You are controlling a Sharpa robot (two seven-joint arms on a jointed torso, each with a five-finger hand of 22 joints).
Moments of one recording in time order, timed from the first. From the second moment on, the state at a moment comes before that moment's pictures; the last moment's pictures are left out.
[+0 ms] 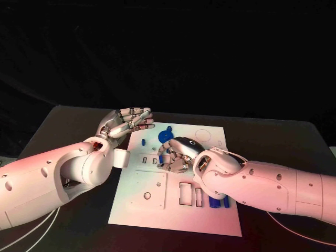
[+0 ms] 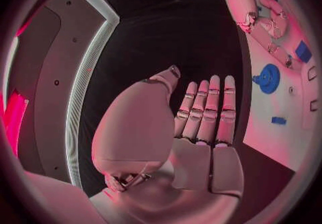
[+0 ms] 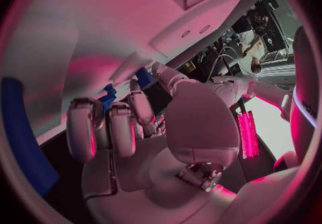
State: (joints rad) left arm 1.09 -0.87 0.07 1.62 -0.05 -0.37 0.44; left_hand 1.47 -0.15 0.35 0.22 0.05 0.82 0.21 0.25 0.17 0.95 0.20 0.08 0.06 0.92 0.16 0.25 0.20 0.17 0.81 0.28 0.26 0.10; right arm 1.12 -0.56 -0.12 1.46 -1.45 -0.48 -0.15; right_hand 1.14 -0.21 0.45 0.06 0.13 0.88 0.15 0.22 0.44 1.35 0.07 1.25 1.26 1.47 -0.01 1.52 1.31 0.05 1.45 0.10 1.43 1.31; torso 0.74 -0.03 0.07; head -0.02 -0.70
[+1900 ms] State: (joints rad) left arm 1.25 -0.74 0.05 1.44 -0.89 0.12 -0.43; left_hand 1.06 -0.11 0.26 0.30 0.05 0.73 0.09 0.83 0.54 1.15 0.02 1.14 0.83 1.47 -0.05 1.53 1.31 0.11 1.43 0.04 1.31 1.05; right arm 1.32 -0.91 -0.10 1.50 -0.77 -0.49 0.17; right_hand 1.24 -0.17 0.39 0.10 0.25 0.82 0.17 0.20 0.40 1.33 0.09 1.24 1.24 1.47 0.01 1.50 1.31 0.05 1.42 0.12 1.37 1.31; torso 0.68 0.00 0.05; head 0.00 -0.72
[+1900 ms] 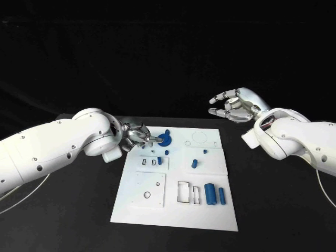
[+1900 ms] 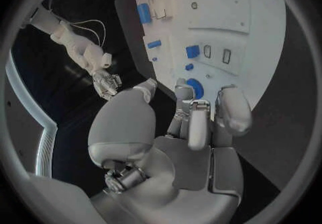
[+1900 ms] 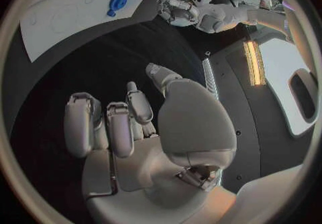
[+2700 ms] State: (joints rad) left arm 1.29 -0.60 0.00 1.31 -1.03 0.29 -0.53; left_hand 1.06 -0.09 0.25 0.29 0.05 0.73 0.09 0.84 0.55 1.15 0.01 1.16 0.84 1.47 -0.05 1.54 1.31 0.10 1.43 0.03 1.33 1.08; right arm 1.32 -0.90 -0.11 1.47 -0.75 -0.47 0.16; right_hand 1.24 -0.18 0.43 0.12 0.26 0.81 0.17 0.26 0.41 1.03 0.08 0.81 0.85 1.35 0.00 1.21 0.92 0.16 1.08 0.11 0.86 1.01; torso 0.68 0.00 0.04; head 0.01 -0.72
